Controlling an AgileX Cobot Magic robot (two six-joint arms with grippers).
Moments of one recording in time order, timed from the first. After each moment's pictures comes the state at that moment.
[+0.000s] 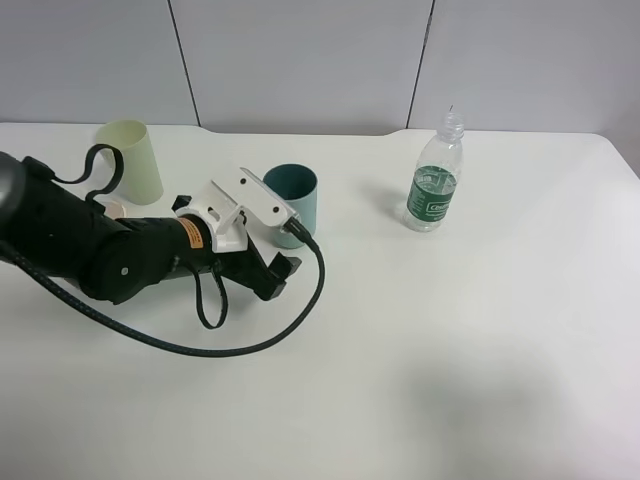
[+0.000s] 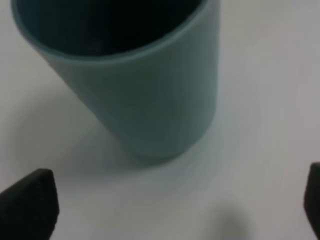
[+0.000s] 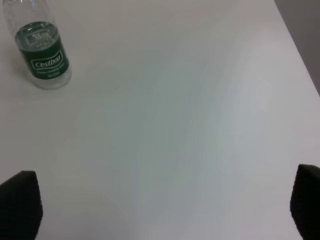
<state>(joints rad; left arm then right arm) -0.66 1.88 -0.60 -0.12 -0.58 0.25 -0.08 0.00 -0.50 0.02 1.06 -0.07</state>
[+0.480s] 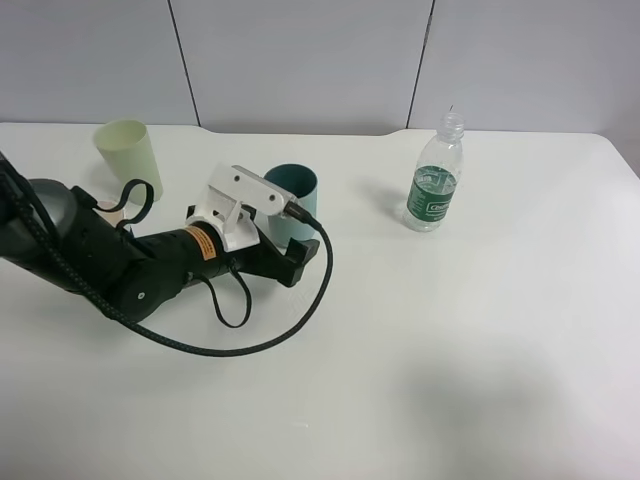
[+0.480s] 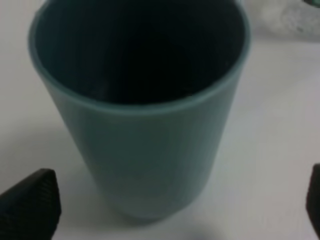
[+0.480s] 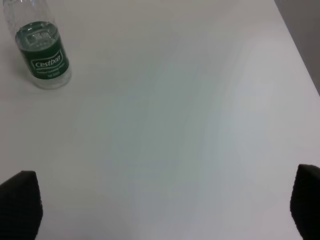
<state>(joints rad) -0.66 2.01 -0.60 -0.06 -0.89 0.00 -0.08 0.00 -0.50 0.02 1.06 -0.07</state>
